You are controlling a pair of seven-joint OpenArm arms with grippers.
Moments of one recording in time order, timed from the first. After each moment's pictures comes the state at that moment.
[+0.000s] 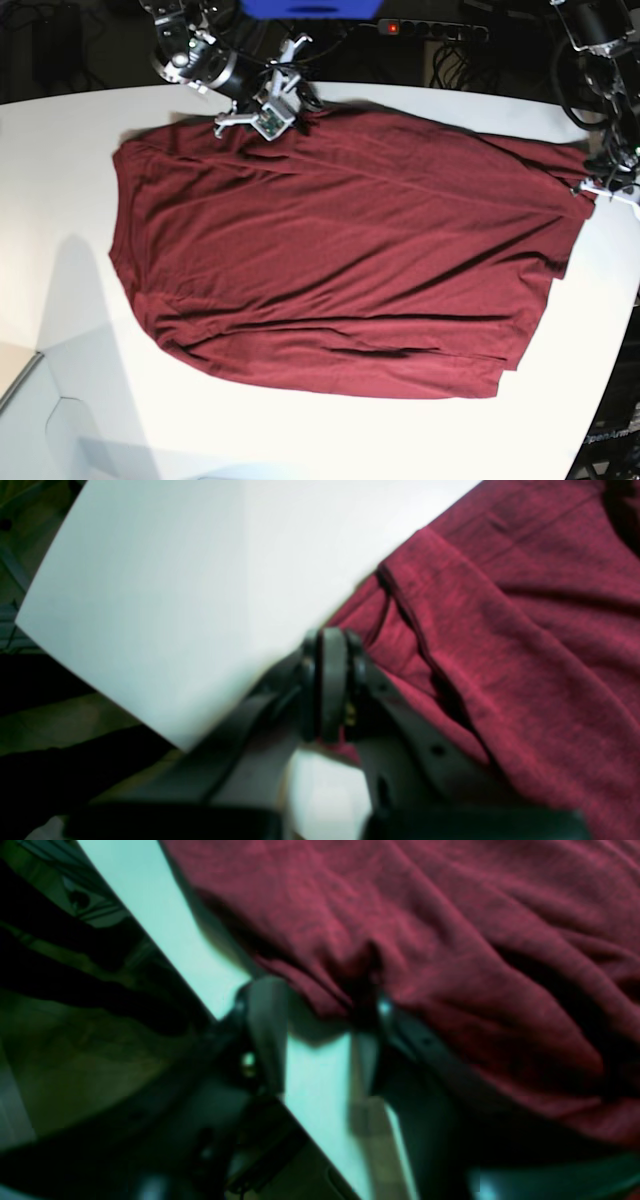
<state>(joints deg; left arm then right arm) 7.3 -21.9 -29.7 83.1 -20.1 3.7 50.4 -25.8 3.5 -8.0 95.8 -4.3 39.6 -19.4</state>
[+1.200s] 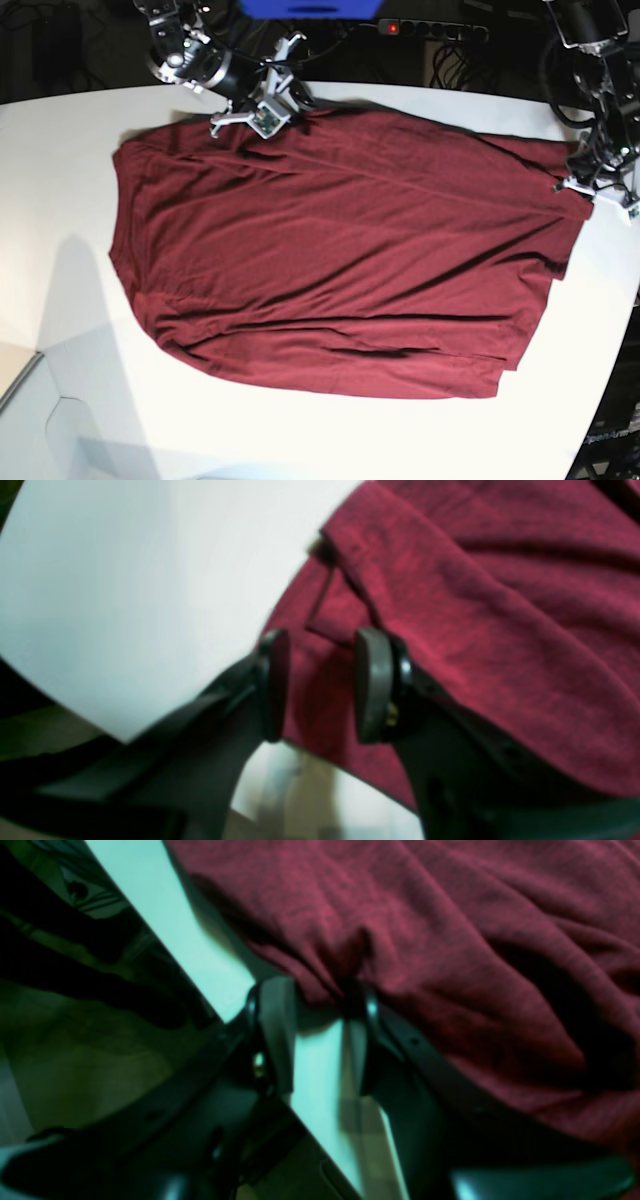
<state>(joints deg) 7.7 -21.0 -26.1 83.2 -19.9 3.7 50.3 -25.7 5.6 -8.2 95.8 -3.8 39.6 -19.4</state>
